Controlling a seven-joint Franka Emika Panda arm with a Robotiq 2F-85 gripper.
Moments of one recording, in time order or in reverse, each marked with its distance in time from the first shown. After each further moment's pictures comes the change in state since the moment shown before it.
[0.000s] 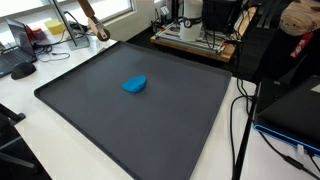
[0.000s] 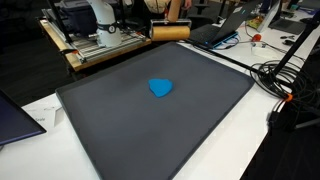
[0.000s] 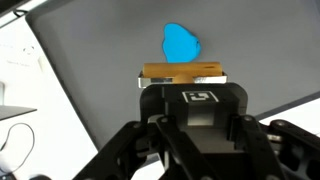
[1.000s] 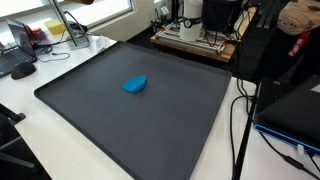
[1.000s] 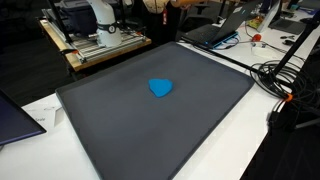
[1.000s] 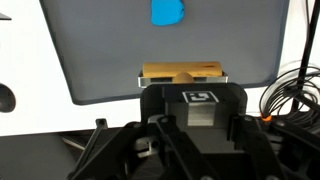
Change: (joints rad) arm 0.012 -0.148 0.041 0.002 0.004 0.093 -0.304
